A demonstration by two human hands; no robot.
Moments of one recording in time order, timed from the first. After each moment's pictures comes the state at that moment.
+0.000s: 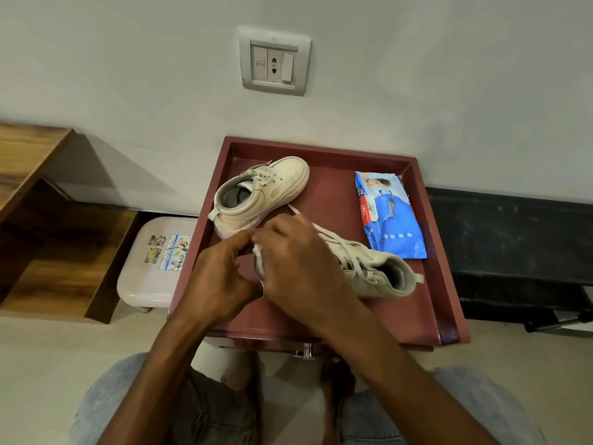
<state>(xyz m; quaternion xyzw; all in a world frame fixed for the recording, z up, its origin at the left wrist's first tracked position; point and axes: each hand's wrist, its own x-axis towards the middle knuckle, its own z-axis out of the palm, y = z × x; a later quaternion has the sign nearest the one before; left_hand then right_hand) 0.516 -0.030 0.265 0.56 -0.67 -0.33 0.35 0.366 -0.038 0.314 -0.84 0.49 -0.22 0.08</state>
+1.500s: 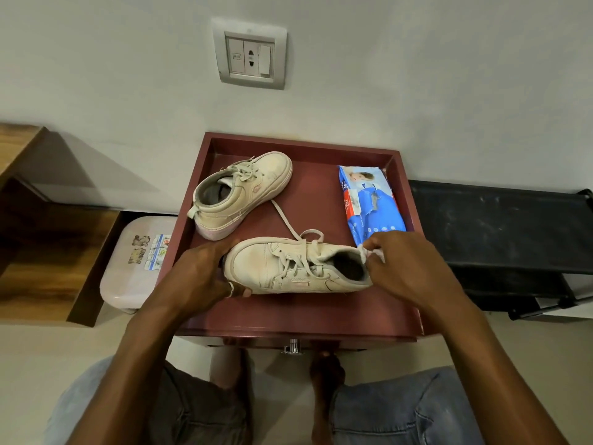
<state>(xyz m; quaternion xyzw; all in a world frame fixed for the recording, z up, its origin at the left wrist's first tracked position) 0.531 -0.048 0.250 0.58 -0.73 -0.30 0.17 0.221 -0.047 0.316 -0.71 0.69 -0.03 0.13</state>
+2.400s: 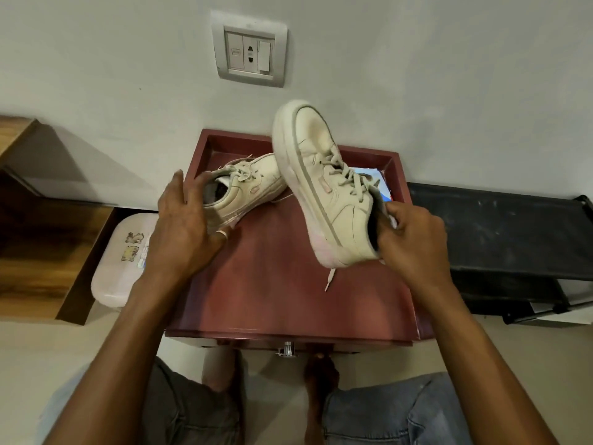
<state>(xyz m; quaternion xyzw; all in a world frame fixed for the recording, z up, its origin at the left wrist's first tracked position) 0.527 -0.091 0.255 0.70 -0.66 -0.13 0.25 0.224 -0.067 0.317 -0.64 0.71 -0.29 0.09</state>
